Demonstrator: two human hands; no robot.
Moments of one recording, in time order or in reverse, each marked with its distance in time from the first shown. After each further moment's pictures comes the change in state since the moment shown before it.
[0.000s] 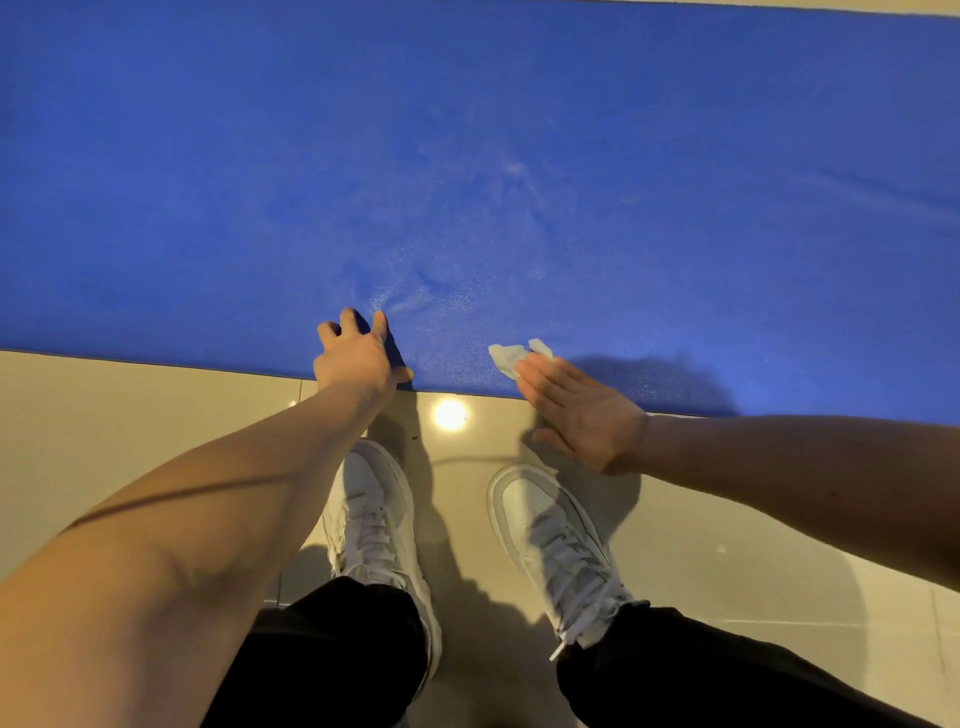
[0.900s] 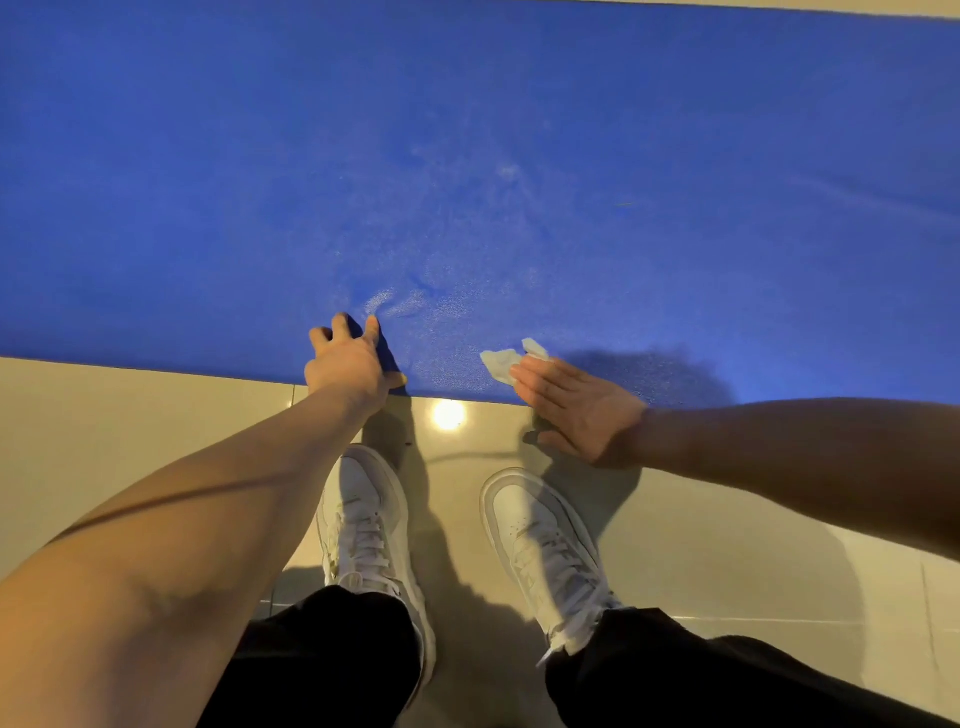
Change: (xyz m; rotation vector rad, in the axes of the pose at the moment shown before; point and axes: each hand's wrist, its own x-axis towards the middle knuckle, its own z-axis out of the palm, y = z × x) left_hand -0.001 0.002 -0.006 -0.005 -0.029 0.001; right_hand 0.000 0.020 0.010 -0.078 0.052 -0.054
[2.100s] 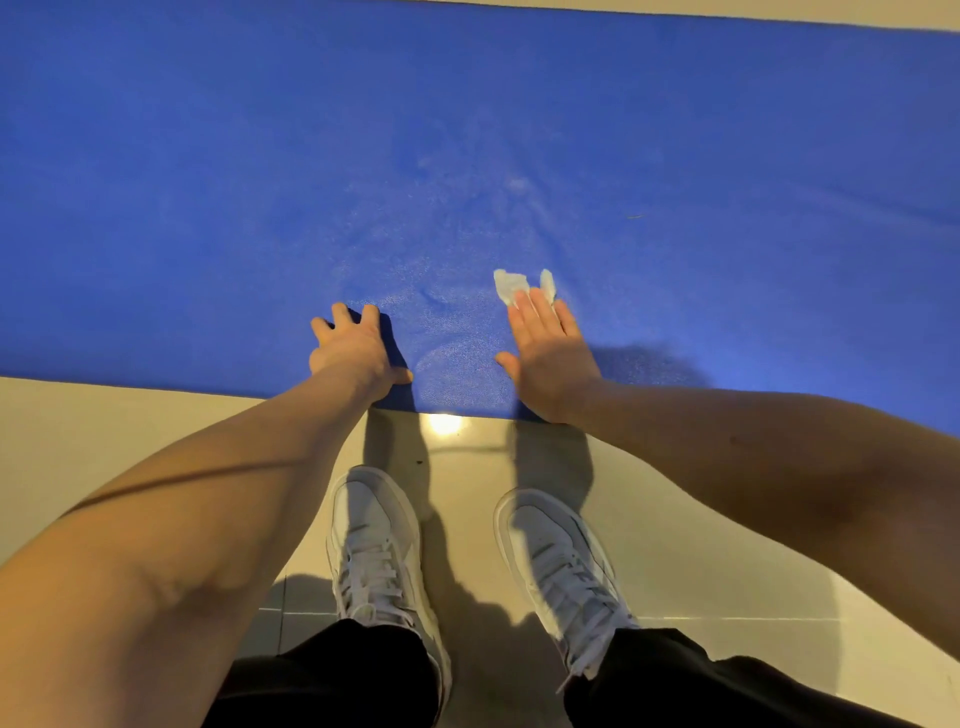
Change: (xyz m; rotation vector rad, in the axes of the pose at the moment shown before) left_hand 0.029 0.003 -0.033 -0.063 -0.074 -0.045; right_hand 0.099 0.005 -0.012 0.030 0.176 0.543
